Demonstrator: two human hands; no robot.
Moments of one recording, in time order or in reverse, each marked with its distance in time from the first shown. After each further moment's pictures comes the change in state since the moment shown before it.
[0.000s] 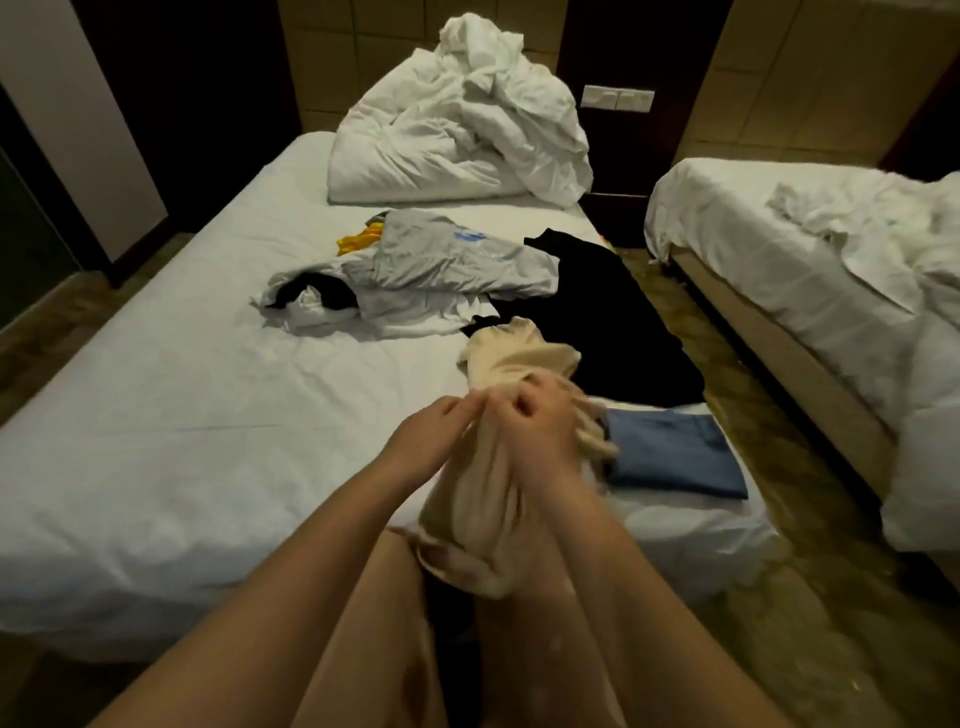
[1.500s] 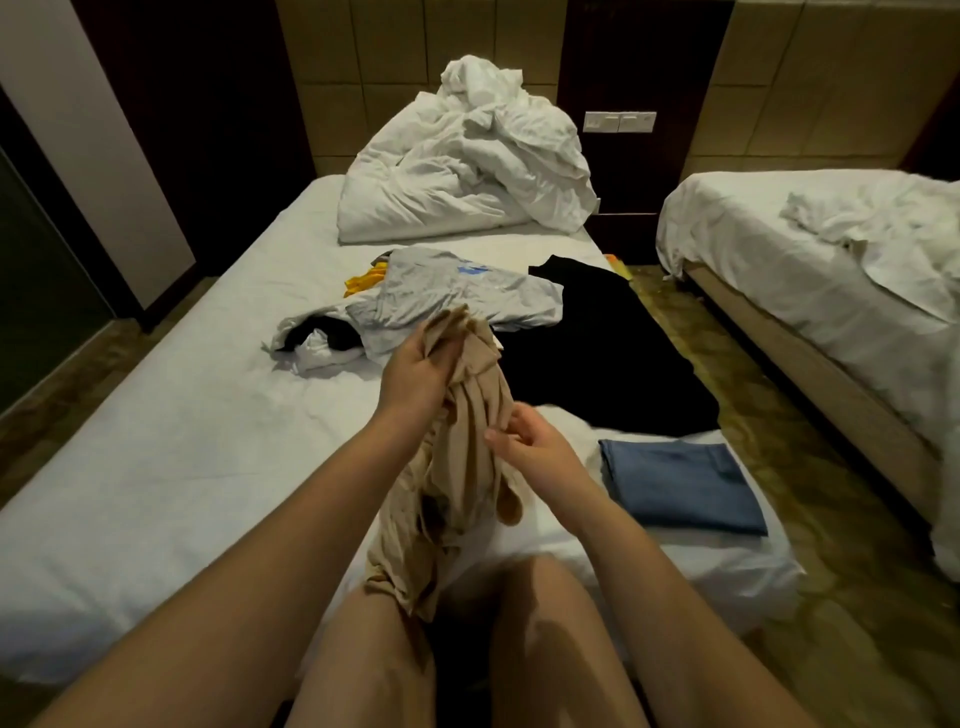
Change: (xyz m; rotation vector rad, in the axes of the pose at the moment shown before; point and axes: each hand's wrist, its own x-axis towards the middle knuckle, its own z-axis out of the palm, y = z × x) left_hand 0.043 0.073 -0.018 -0.320 0.331 0.272; right_hand 0.028 0.003 -0.028 0.451 -0.428 0.224
